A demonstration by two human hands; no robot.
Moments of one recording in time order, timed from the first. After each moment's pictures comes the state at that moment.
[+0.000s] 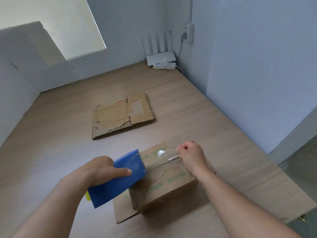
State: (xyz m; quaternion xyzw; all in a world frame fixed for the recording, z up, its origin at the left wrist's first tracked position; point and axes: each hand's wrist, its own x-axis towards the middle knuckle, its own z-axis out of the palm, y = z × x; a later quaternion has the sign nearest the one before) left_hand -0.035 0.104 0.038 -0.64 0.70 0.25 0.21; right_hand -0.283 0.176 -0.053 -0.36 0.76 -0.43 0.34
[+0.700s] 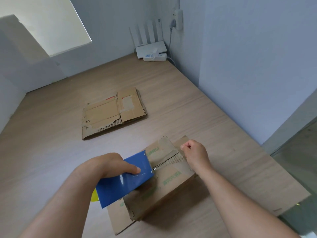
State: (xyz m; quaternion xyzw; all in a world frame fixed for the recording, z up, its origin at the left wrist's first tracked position) left_hand -0.092 0.094 0.033 -0.63 0.65 0.28 0.30; right_hand -0.320 0.185 -0.086 -0.35 0.79 -0.39 0.32
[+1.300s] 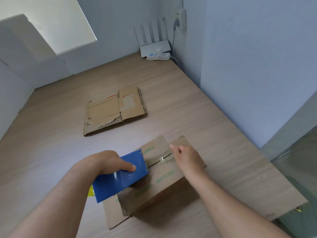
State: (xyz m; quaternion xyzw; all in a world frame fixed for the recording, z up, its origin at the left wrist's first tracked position) left_hand -0.101 0.101 0.033 -0.66 0.63 0.28 0.30; right_hand -0.311 0.191 -0.087 -0.42 0.83 -0.26 0.26
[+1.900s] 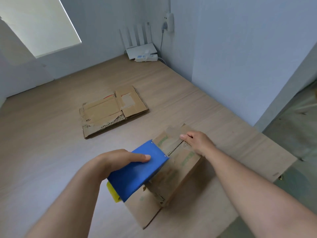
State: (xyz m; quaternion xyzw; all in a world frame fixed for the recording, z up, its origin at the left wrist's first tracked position) left_hand -0.032 0.100 0.040 -0.57 0.60 0.51 0.22; right_hand -0.294 0.190 -0.083 -0.42 0.83 -0.24 0.28
